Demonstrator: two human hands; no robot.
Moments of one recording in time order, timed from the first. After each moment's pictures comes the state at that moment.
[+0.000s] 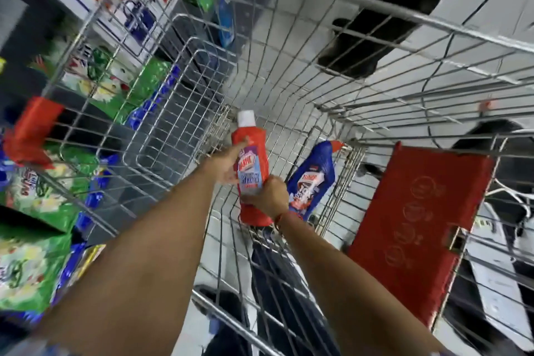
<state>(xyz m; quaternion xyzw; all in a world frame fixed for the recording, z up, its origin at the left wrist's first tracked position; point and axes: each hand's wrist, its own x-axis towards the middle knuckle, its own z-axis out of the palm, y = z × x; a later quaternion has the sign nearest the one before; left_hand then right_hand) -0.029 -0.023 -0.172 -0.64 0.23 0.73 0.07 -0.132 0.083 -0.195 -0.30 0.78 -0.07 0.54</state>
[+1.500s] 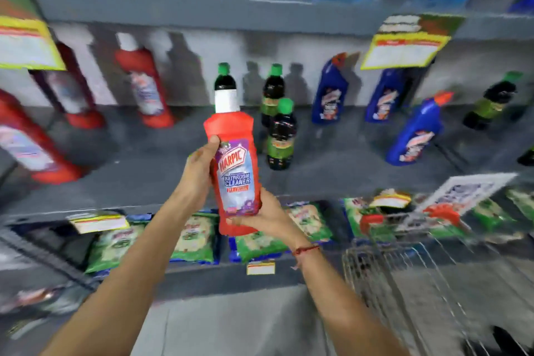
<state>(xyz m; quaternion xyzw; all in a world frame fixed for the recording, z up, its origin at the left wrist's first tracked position) 0.381 0.269 0.238 -0.59 0.19 0.30 -0.73 0.251 0.192 0.175 -0.75 0.23 -0.11 0.62</state>
